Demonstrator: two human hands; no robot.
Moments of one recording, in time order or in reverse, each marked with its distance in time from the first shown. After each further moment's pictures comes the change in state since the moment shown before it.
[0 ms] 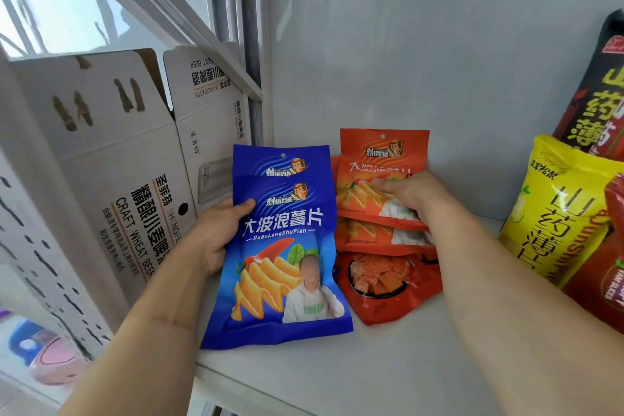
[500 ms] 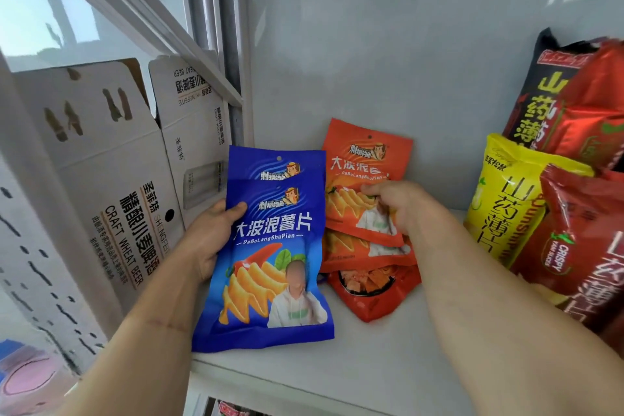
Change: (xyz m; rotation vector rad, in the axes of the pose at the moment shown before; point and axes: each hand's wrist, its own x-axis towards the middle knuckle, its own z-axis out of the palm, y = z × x) left_hand -0.006 -0.004 0.001 0.052 -0.053 0.071; right_hand -0.007 0.012 0.007 0.405 -0.122 0.146
